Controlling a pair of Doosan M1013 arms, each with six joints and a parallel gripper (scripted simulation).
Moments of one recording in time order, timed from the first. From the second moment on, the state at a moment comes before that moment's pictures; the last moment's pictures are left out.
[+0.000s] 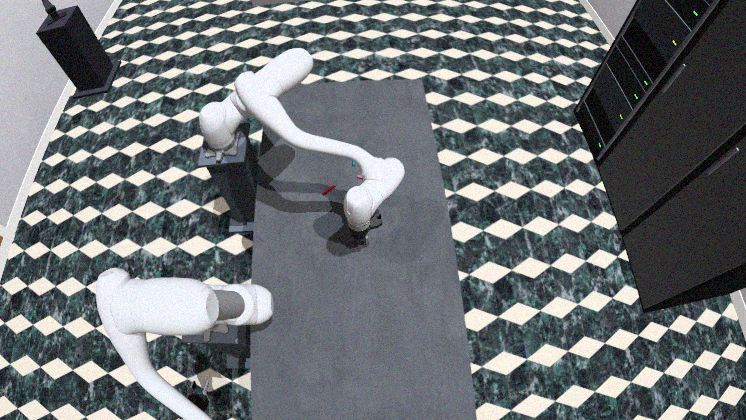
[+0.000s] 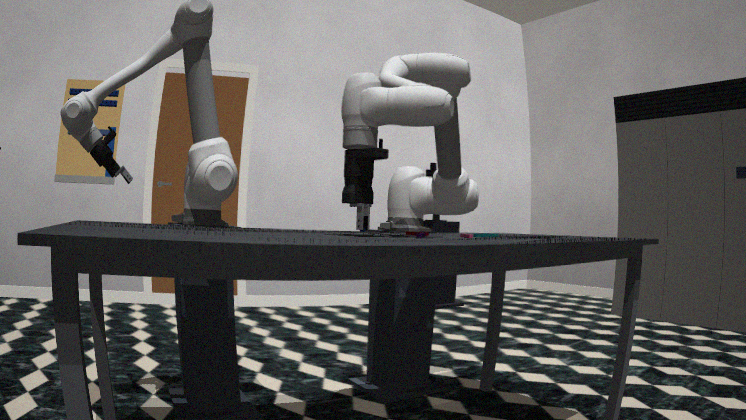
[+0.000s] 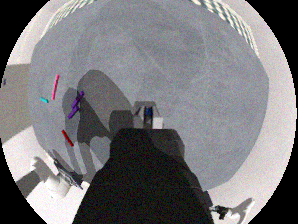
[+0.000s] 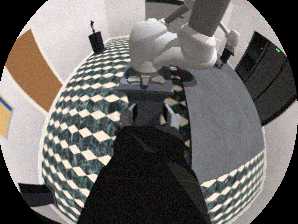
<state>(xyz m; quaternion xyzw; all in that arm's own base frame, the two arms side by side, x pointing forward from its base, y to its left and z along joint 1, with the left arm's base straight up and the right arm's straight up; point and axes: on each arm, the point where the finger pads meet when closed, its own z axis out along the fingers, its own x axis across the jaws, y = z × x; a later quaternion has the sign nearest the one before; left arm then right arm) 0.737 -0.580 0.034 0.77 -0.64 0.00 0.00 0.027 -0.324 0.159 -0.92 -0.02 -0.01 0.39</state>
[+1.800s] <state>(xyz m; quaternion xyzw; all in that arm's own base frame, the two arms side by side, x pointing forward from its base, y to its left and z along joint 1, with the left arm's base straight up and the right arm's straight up) 0.737 -0.582 0.032 0.77 -0.64 0.00 0.00 0.027 -0.324 0.159 -0.92 -0.02 -0.01 0.39</state>
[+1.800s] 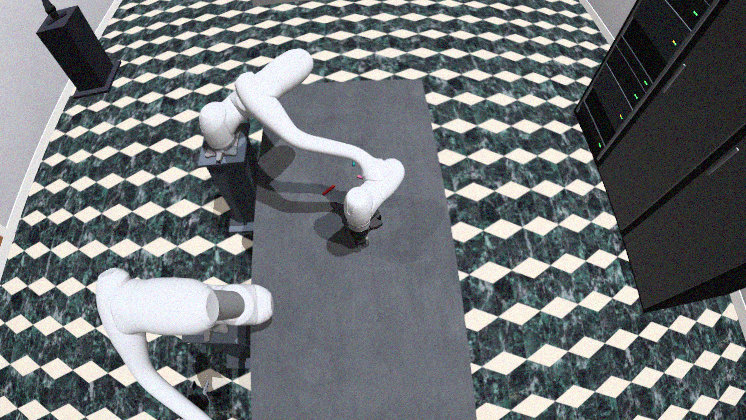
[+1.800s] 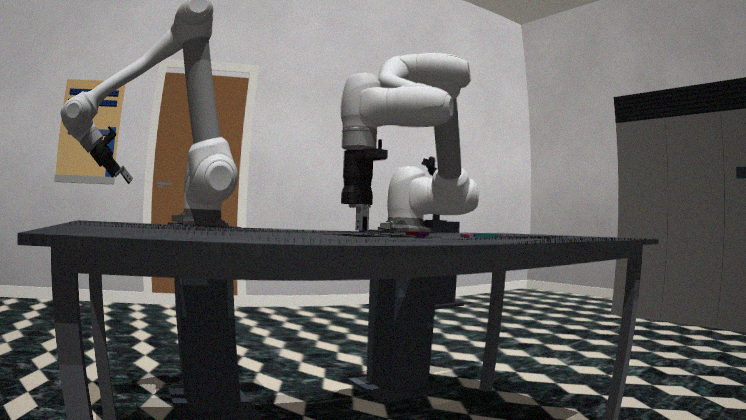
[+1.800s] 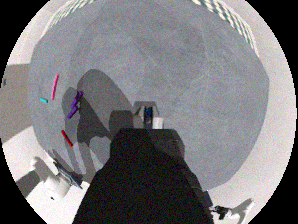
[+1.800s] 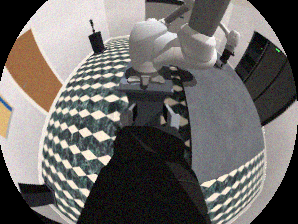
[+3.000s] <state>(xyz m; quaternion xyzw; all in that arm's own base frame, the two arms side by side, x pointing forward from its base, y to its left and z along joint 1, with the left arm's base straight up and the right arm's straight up) 0.738 -0.583 0.029 0.77 -0.64 0.00 0.00 0.027 -0.324 0.159 -0.92 -0.02 -0.01 0.39</state>
